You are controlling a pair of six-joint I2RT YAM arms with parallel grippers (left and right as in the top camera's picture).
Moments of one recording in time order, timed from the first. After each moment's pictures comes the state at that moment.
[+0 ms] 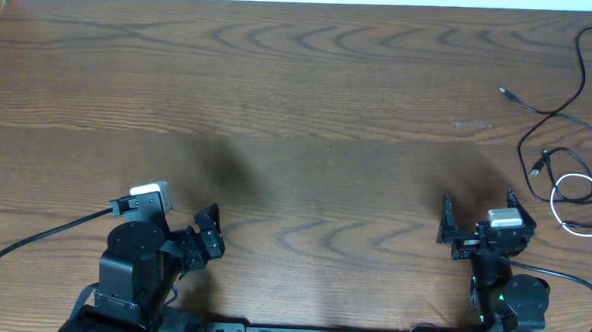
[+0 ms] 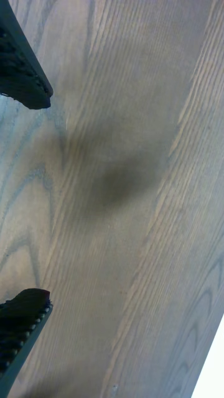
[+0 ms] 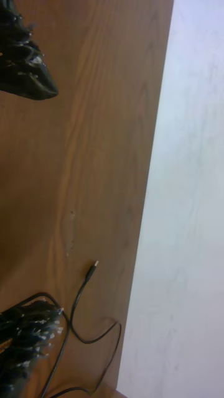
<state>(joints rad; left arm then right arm) -0.26 0.48 0.81 -1.02 -0.12 -0.46 0.06 0.01 0.01 -0.07 -0.02 -0.10</state>
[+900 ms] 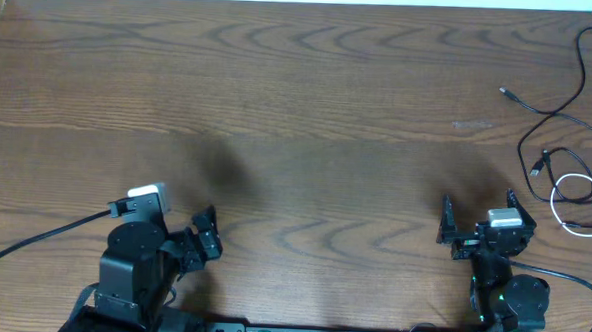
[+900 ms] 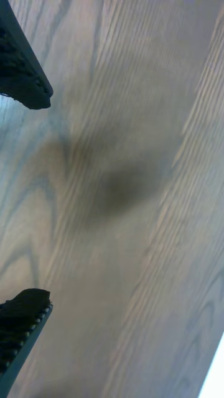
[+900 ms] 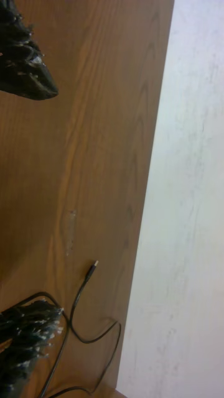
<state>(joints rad) -0.25 0.47 0.81 -1.04 -0.14 -0.46 0.06 0.01 0.01 -0.07 -0.02 -0.10</state>
